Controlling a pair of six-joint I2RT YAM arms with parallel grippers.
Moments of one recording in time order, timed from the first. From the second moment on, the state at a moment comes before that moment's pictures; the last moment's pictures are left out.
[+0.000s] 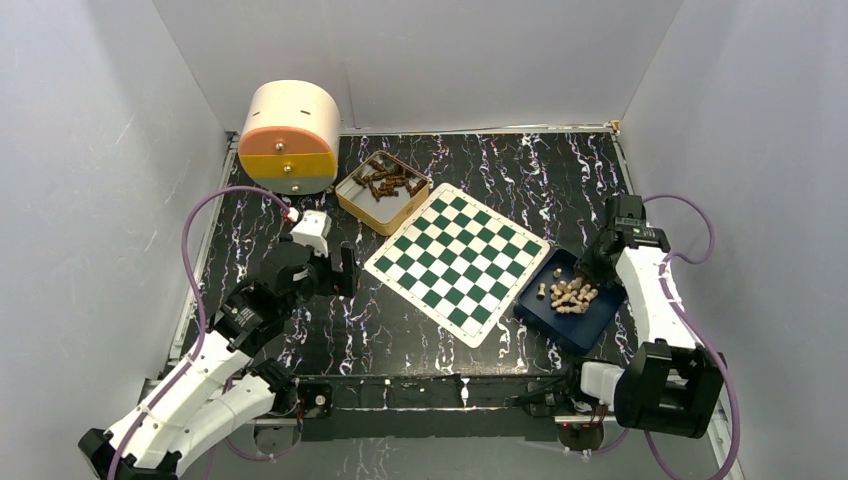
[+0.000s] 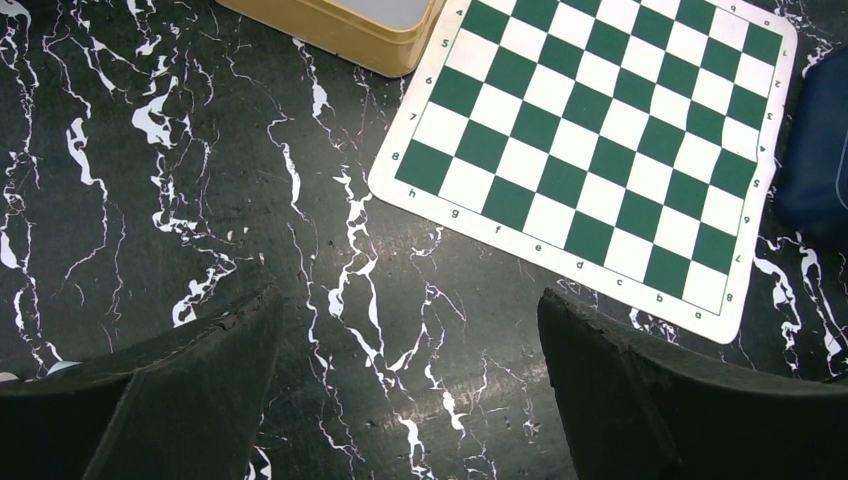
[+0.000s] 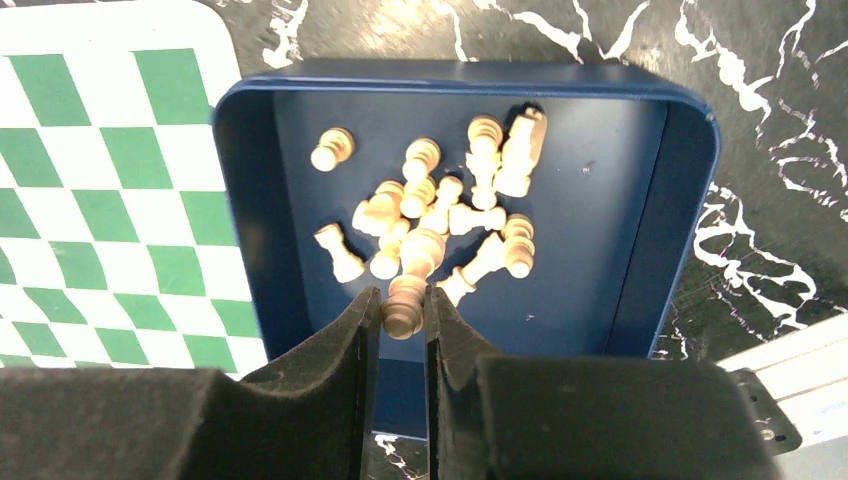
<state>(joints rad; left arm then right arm) -0.63 0.68 0.73 -0.56 -0.22 -0.28 -0.11 1.18 0.88 -0.90 0.07 0.60</state>
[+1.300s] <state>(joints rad) -0.63 0.68 0.73 -0.56 -0.31 -0.21 0.82 1.45 1.11 -0.90 0.01 0.78</state>
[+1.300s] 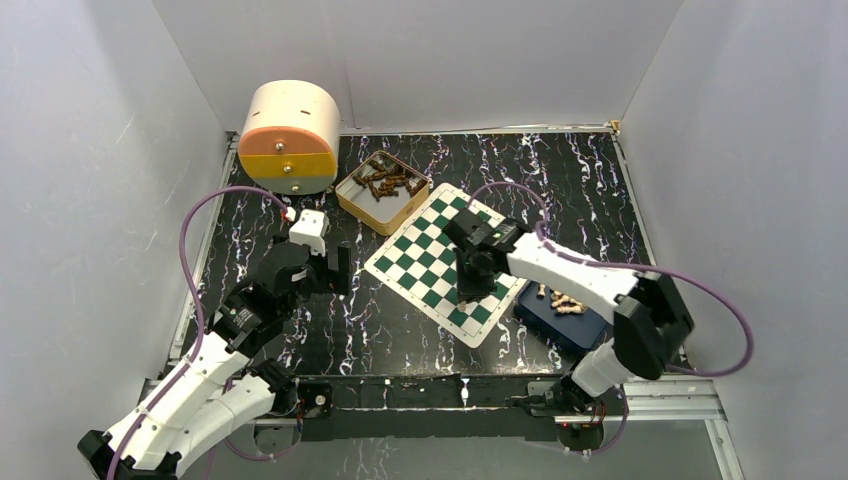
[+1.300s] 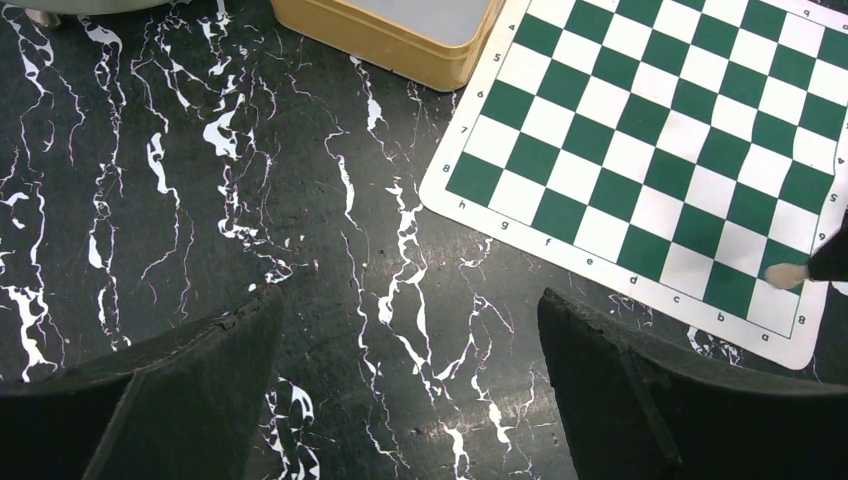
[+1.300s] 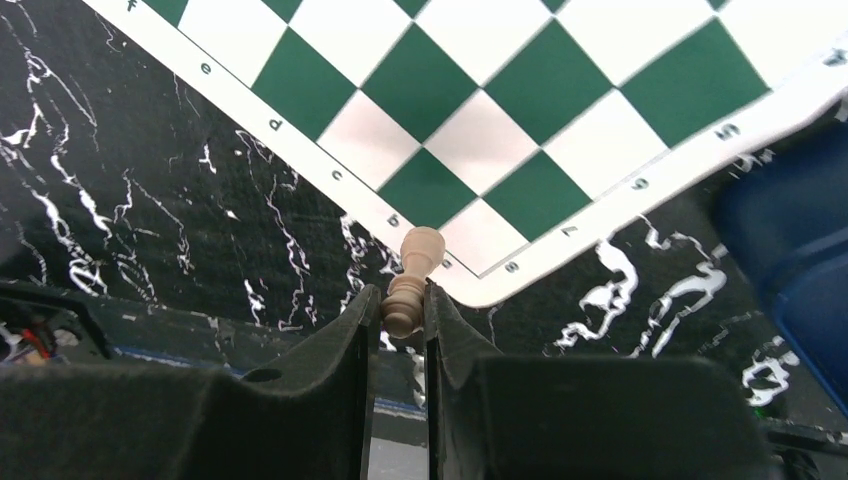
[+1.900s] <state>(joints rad) -0.63 0.67 0.73 -0.56 -0.31 -0.21 0.88 1.67 1.19 -0.79 0.00 0.78</state>
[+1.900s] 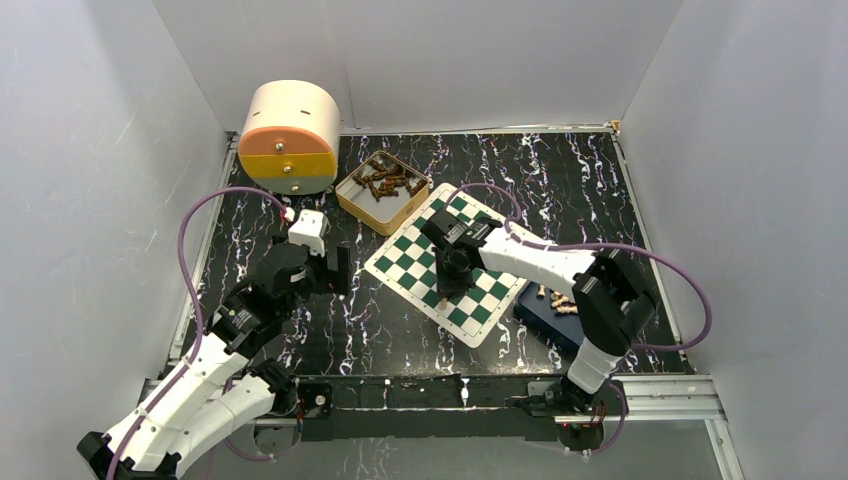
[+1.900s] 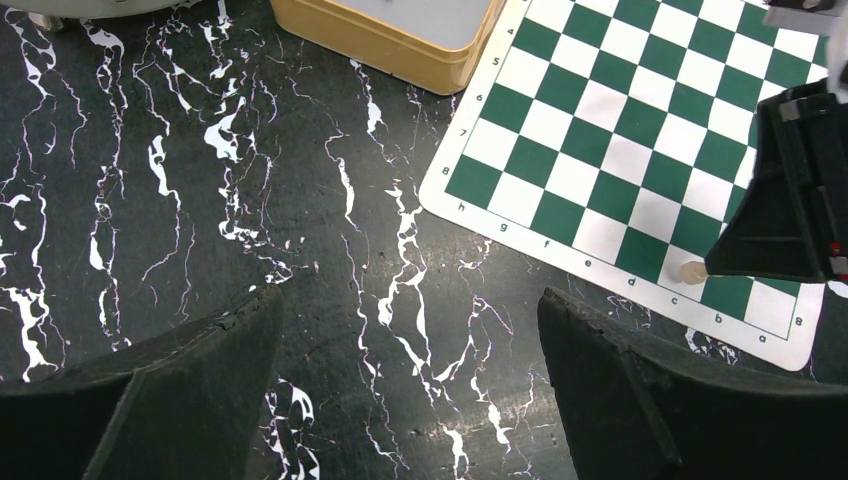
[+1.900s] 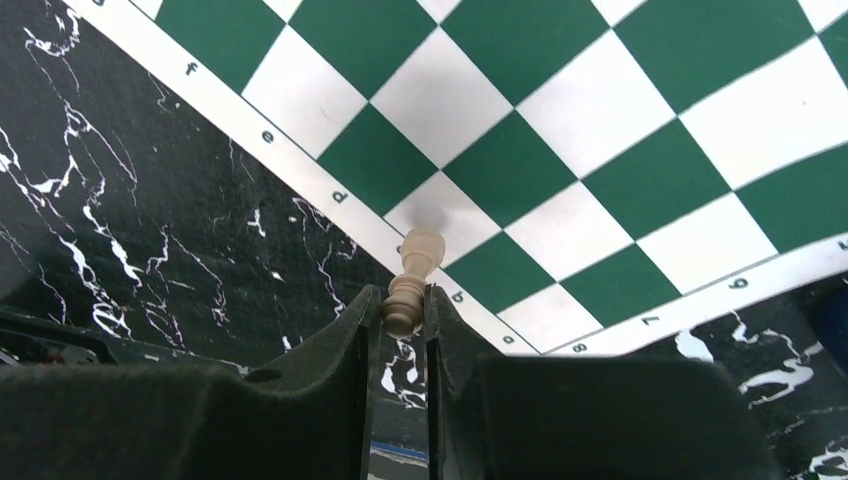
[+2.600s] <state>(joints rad) -0.63 0.66 0.73 -0.56 -0.31 -0.21 0.88 1.86 1.39 -0.76 -0.03 0.78</state>
